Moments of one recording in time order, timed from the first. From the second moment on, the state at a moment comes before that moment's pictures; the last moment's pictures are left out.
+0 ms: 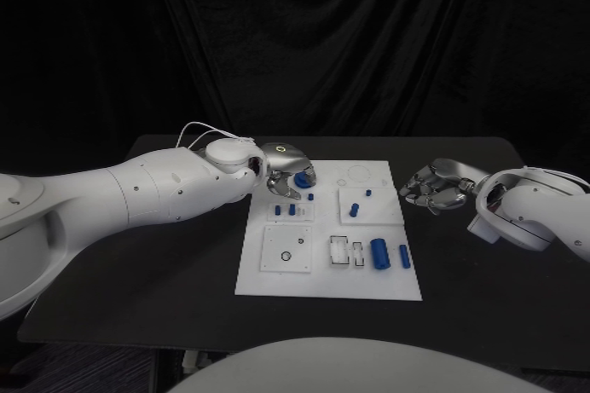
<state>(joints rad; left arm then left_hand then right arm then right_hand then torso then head) 1.25 -0.51 -0.21 1.06 -1.66 -0.16 0.28 1.47 -0.15 0.30 0.11 0.12 0.83 0.09 0.11 0.15 0.73 0.05 0.26 0.43 1.47 -0.02 1.54 1.31 0.18 1.35 0.10 0.06 0.06 1.27 -0.94 -0.25 1.45 -1.04 -0.18 -0.03 1.47 -0.06 0.31 0.20 0.43 0.88 0.13 0.24 0.14 1.12 0.05 1.15 1.04 1.34 -0.01 1.06 1.00 0.17 1.21 0.09 0.39 1.29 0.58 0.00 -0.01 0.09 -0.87</state>
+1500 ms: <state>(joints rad) 1.25 -0.40 -0.21 0.98 -1.80 -0.15 0.24 1.47 -0.14 0.29 0.10 0.20 0.91 0.09 0.10 0.18 0.87 0.05 0.30 0.45 1.47 -0.03 1.53 1.31 0.18 1.35 0.10 0.06 0.06 1.27 -0.92 -0.25 1.44 -1.04 -0.16 -0.05 1.47 -0.06 0.32 0.20 0.43 0.88 0.14 0.24 0.14 1.12 0.05 1.15 1.04 1.34 -0.01 1.06 1.00 0.17 1.21 0.09 0.39 1.29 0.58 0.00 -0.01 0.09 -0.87</state>
